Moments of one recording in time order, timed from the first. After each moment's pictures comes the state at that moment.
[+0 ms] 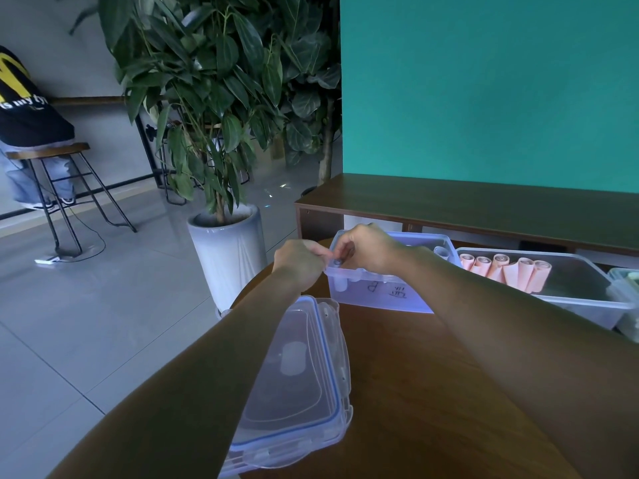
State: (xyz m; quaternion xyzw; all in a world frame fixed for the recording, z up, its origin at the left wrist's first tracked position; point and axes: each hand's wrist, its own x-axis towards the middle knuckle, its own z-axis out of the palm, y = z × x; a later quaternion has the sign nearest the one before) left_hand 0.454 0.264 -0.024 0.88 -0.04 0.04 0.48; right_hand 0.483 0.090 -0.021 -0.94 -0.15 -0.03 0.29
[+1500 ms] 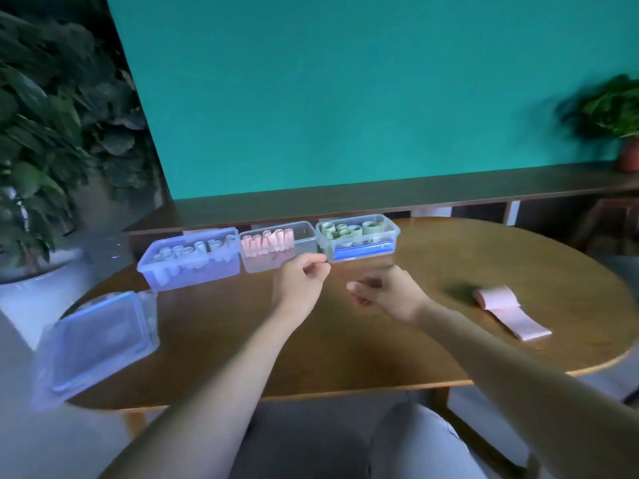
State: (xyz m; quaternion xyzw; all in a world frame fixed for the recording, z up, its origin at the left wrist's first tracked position) left_hand 0.138 0.047 -0.027 0.80 -0.31 0.03 0.52; right_hand 0.018 -0.104 -0.038 -0.89 0.14 -0.18 0.40
